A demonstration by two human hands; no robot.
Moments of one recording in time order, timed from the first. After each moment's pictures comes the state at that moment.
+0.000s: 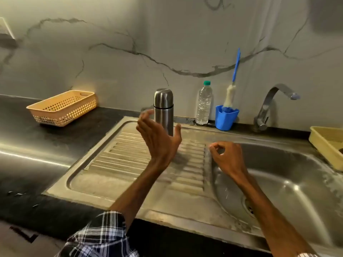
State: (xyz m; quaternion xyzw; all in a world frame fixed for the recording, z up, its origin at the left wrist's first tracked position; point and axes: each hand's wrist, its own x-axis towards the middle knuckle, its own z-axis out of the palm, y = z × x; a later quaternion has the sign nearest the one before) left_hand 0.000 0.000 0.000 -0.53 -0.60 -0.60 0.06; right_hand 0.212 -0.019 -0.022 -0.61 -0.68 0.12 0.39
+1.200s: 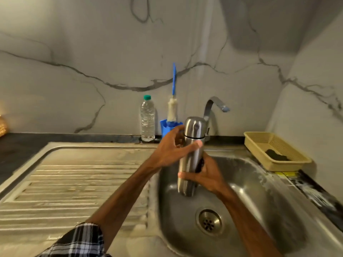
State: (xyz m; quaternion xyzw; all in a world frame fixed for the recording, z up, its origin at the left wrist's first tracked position) left_hand 0.162 0.051 0.033 -0.75 -0.33 -0.39 -0.43; right_hand 0.319 -0.018 -0.024 -0.57 -0.56 0.34 0.49
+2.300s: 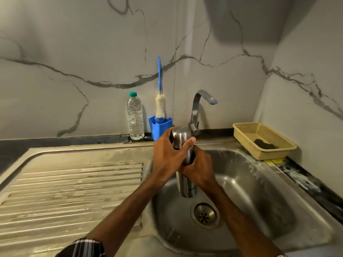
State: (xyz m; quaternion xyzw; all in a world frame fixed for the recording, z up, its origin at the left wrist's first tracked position) left_hand 0.193 0.021 0.015 -0.69 -0.38 -0.52 -0.31; right_hand 0.311 -0.007 -0.035 -0.67 -0.55 0.15 0.47
